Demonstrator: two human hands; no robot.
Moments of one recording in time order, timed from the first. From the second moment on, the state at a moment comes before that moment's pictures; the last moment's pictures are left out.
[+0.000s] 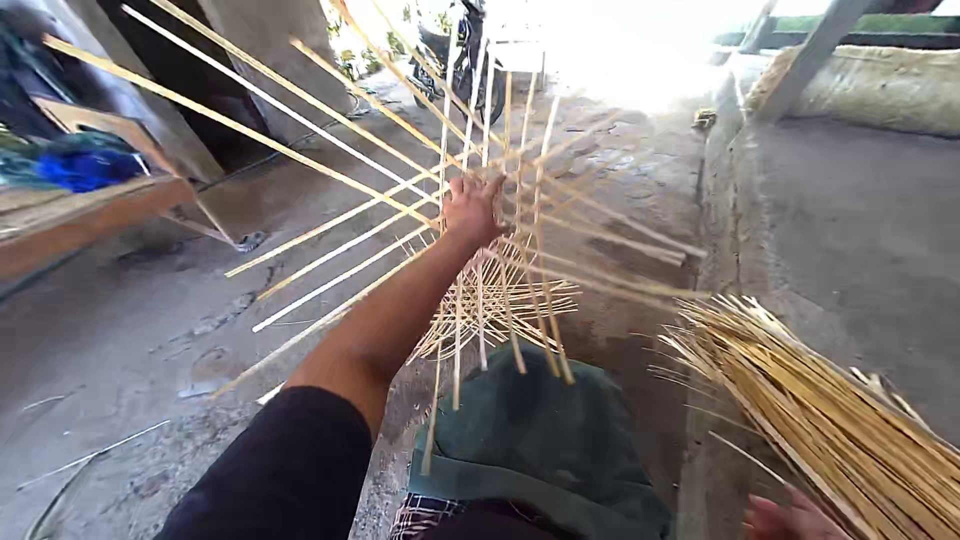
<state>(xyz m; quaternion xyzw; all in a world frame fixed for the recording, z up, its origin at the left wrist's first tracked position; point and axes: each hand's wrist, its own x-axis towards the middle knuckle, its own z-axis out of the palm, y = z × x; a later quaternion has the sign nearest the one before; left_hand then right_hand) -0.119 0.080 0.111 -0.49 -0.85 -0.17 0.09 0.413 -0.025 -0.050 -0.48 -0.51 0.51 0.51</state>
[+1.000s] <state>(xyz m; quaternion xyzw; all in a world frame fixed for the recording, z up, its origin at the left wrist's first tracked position) 0.028 0.007 -0.104 -0.68 -0.70 -0.15 -0.16 0.253 -0.040 -0.099 -0.10 -0.82 0.39 0.41</state>
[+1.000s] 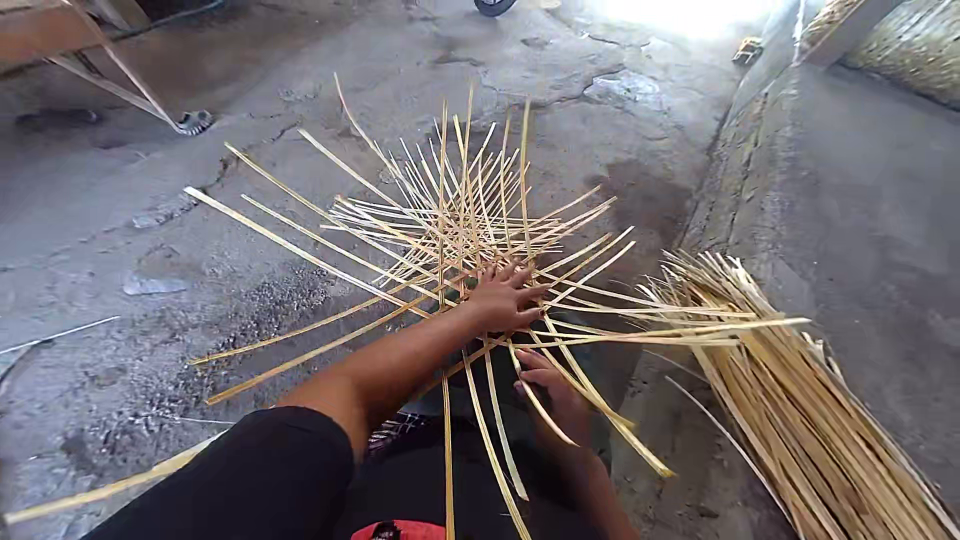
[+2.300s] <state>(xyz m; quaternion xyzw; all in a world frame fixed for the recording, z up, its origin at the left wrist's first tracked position) 0.053 0.028 -0.135 -0.67 -0.71 -0.09 -0.20 0.275 -0.077 -0.117 -0.21 -0.76 0.50 0.36</state>
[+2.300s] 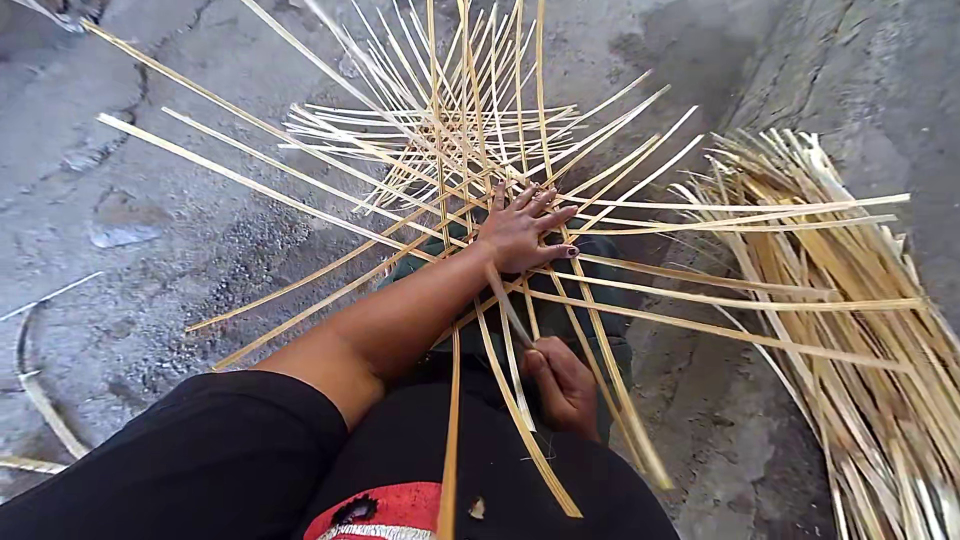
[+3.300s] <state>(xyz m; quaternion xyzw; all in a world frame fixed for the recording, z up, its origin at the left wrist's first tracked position) 0.023 -0.005 -0.121 -0.65 -0.73 -0.08 -0.18 0.342 -0.115 -0.102 -0.23 -0.68 0.60 0.35</state>
